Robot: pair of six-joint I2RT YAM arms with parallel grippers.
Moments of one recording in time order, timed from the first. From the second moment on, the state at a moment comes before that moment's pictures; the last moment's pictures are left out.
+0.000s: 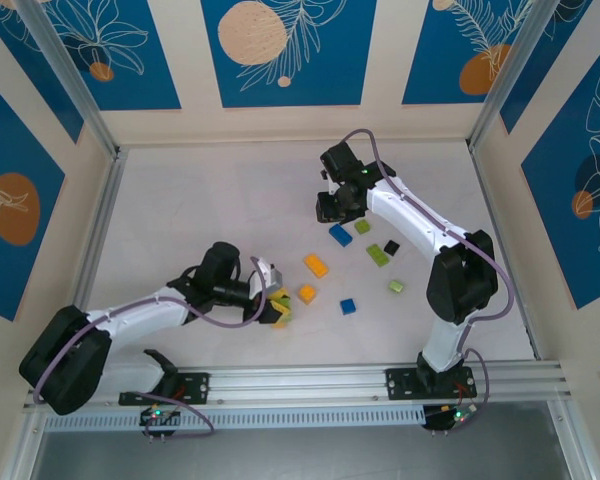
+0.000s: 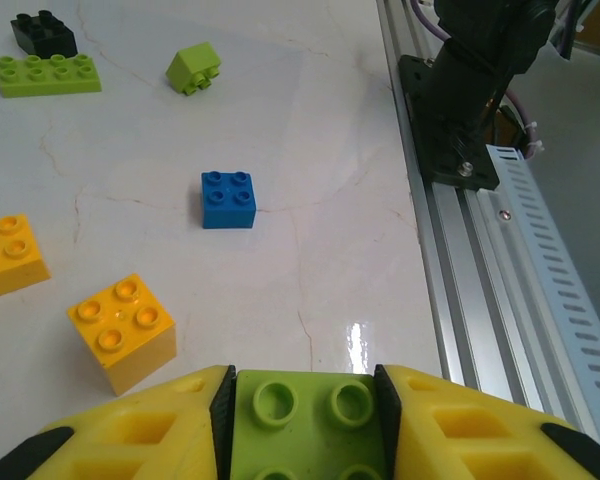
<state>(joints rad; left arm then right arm) -0.66 1.24 0.49 0.08 0.85 0.30 0.52 1.79 1.61 -0.97 -0.02 0.36</state>
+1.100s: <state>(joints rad) -0.71 1.05 0.41 0.12 0.69 0.26 0.53 1.79 1.59 -0.97 -0.01 0.37</state>
